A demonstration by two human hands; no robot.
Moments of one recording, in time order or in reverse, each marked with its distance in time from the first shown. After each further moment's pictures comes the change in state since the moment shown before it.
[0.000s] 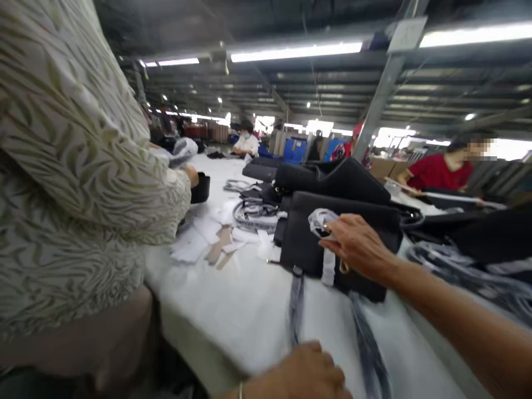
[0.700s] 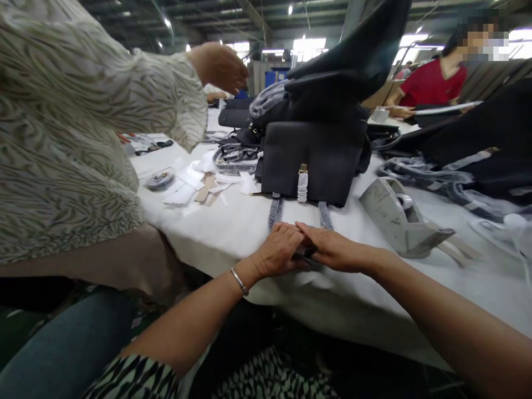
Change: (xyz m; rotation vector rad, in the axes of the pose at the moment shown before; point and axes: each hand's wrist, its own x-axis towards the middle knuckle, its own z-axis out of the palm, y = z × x) left_hand 0.003 0.010 0.007 -0.639 -0.057 -0.419; right_hand -0.172 -0.077 0.026 0.701 -0.559 0.071
